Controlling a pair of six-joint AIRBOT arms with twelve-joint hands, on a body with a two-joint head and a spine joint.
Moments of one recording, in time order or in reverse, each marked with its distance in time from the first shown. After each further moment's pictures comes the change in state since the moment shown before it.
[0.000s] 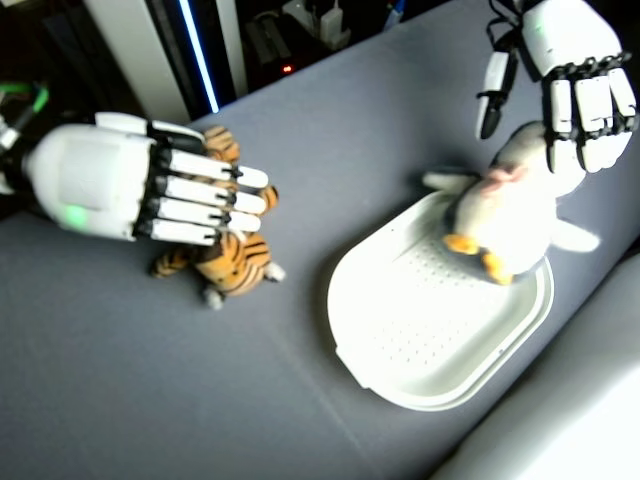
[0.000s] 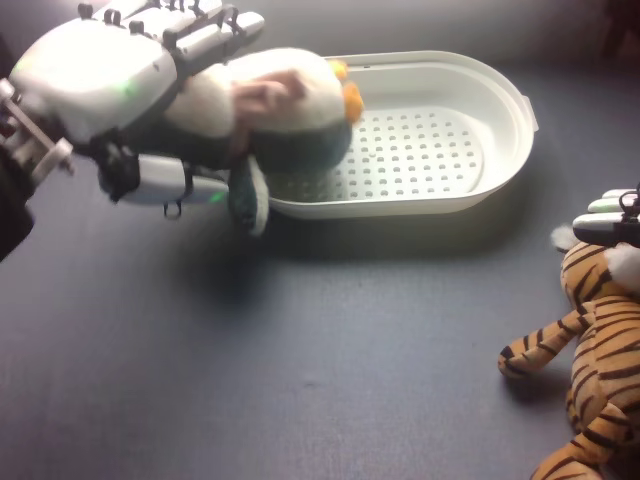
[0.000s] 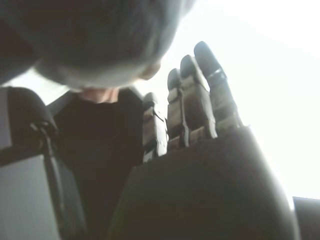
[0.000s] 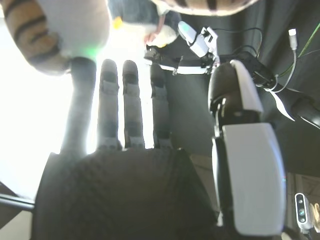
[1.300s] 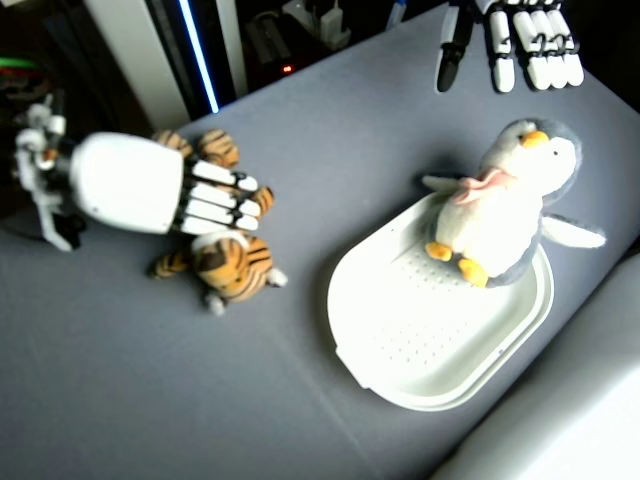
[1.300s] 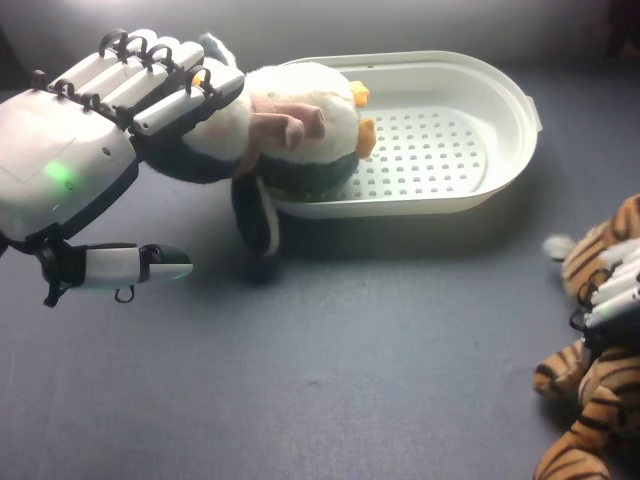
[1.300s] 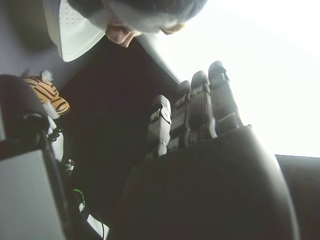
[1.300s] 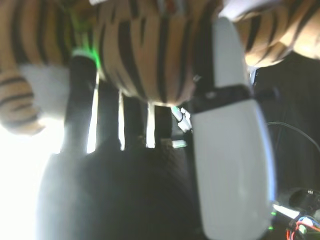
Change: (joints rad) left arm 0.235 0.123 -0.169 0.053 -0.282 -0.105; right arm 0.237 0.019 0.021 -0.431 -0.484 -0.026
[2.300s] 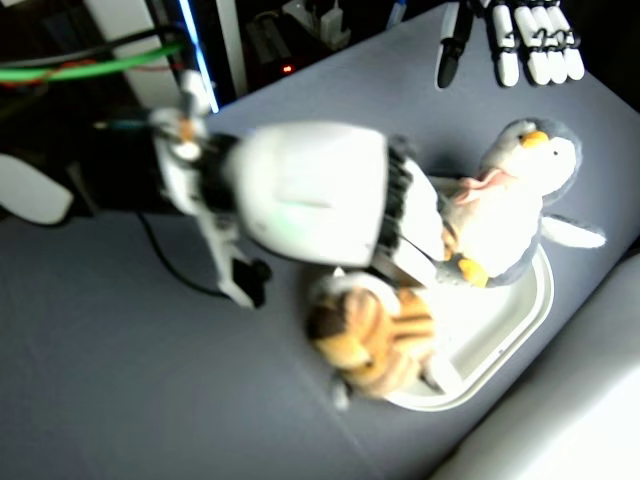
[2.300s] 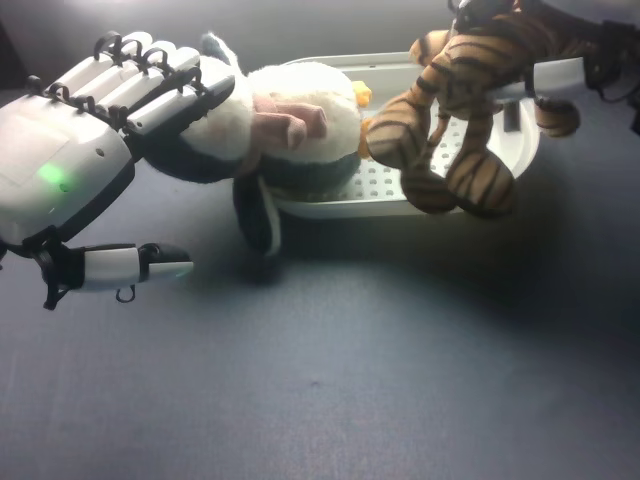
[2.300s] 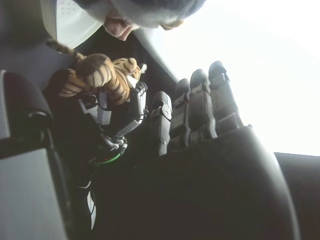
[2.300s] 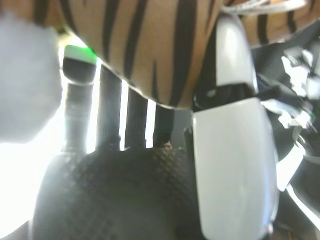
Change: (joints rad) left arm 0.026 -0.014 0.011 0.002 -0.049 -0.048; right arm 0.615 -0.317 0.374 0.160 -0.264 -0.232
